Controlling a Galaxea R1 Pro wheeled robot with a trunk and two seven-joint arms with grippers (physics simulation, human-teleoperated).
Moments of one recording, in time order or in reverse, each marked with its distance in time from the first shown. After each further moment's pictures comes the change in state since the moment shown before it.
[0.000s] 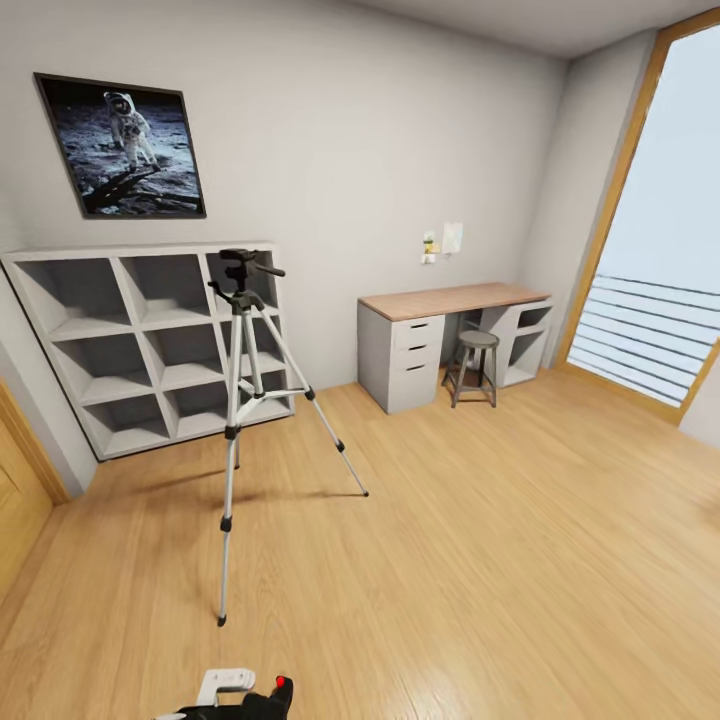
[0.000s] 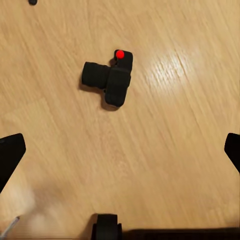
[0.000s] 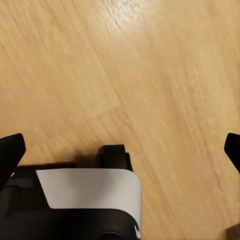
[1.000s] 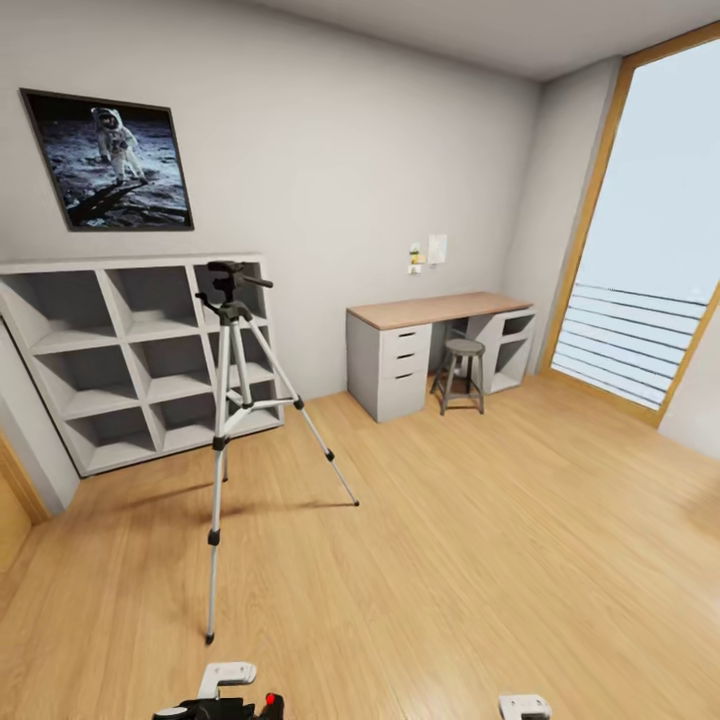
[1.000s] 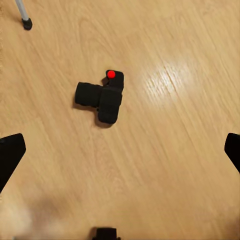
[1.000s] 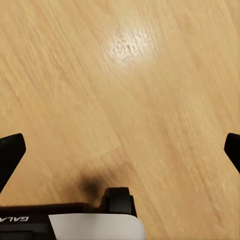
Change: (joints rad) left arm 0.000 -0.003 0.005 -0.025 -0.001 0.007 0.003; right arm -0.001 0.015 0.005 -0.194 0.012 0.090 0.003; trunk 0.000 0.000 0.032
